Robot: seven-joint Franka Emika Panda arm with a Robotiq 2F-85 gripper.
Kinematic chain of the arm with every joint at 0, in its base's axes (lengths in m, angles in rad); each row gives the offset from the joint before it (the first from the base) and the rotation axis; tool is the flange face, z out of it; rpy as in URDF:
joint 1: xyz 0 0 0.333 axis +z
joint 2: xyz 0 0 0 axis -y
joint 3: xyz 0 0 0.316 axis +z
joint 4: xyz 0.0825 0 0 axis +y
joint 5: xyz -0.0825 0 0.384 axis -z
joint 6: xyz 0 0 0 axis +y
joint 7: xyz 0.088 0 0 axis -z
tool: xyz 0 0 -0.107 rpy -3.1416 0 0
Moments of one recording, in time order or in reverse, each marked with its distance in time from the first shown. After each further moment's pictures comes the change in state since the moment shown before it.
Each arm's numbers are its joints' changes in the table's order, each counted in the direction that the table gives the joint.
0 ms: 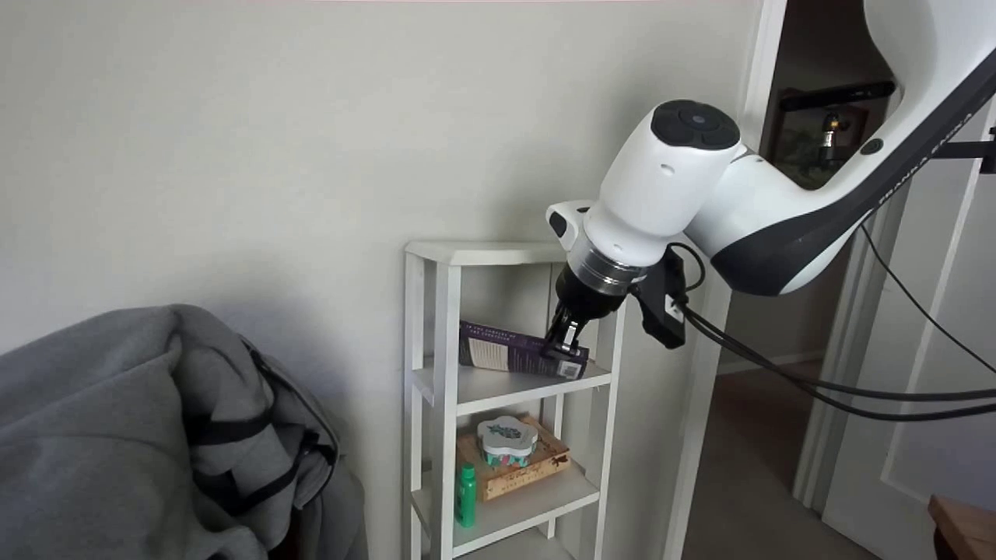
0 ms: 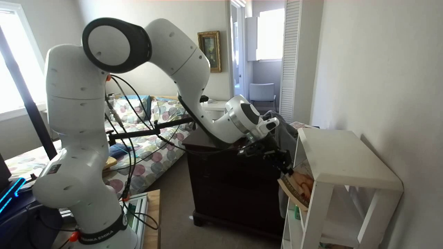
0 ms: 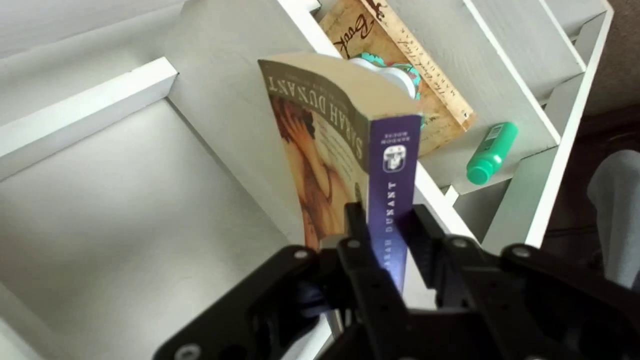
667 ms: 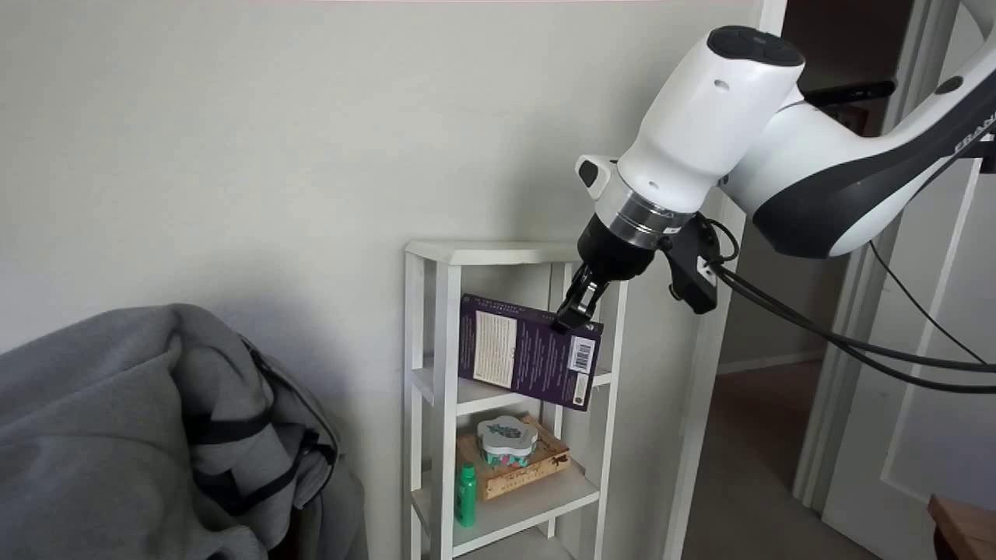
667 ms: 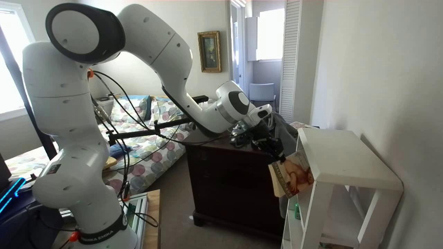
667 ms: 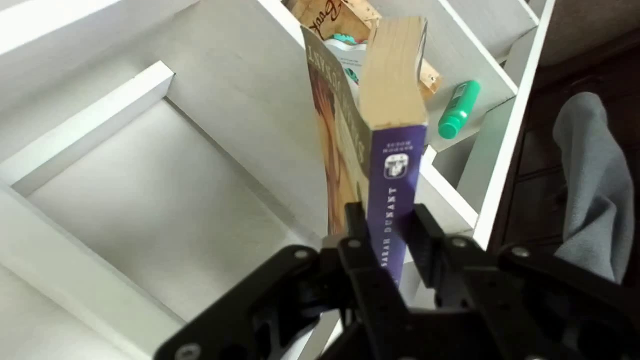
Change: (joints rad) arm -0.003 0.159 0.015 0.106 -0.144 -0.057 -0.020
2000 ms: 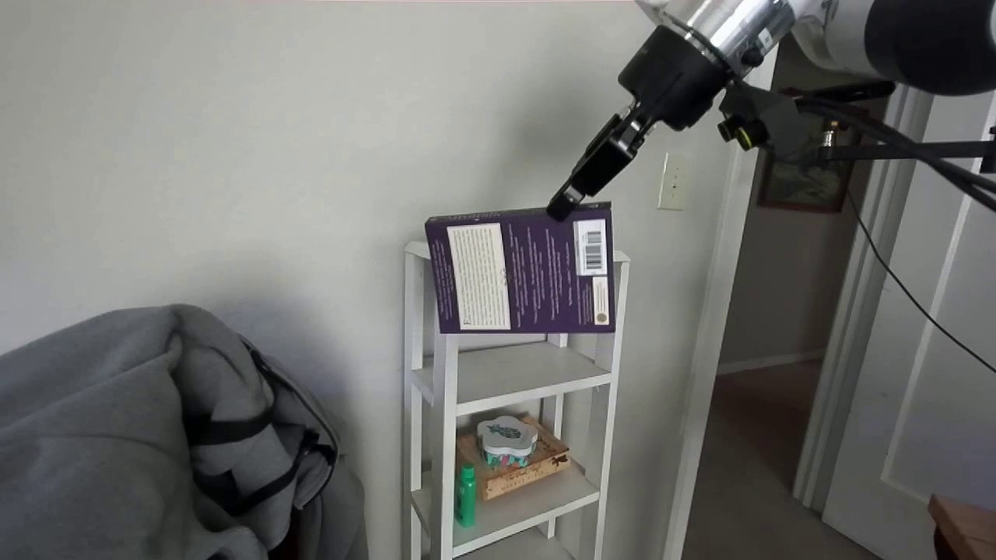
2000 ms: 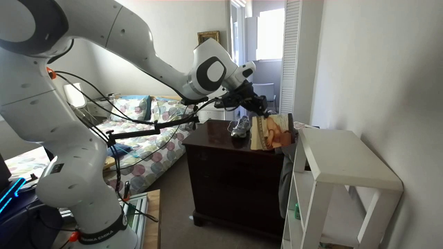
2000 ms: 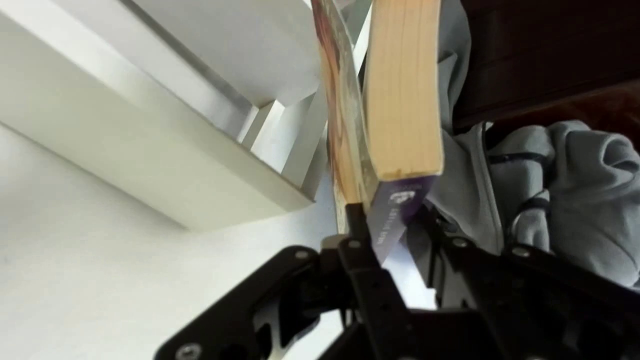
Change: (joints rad) arm 0.069 0.318 0.038 0.102 -0.661 -0.127 -0.591
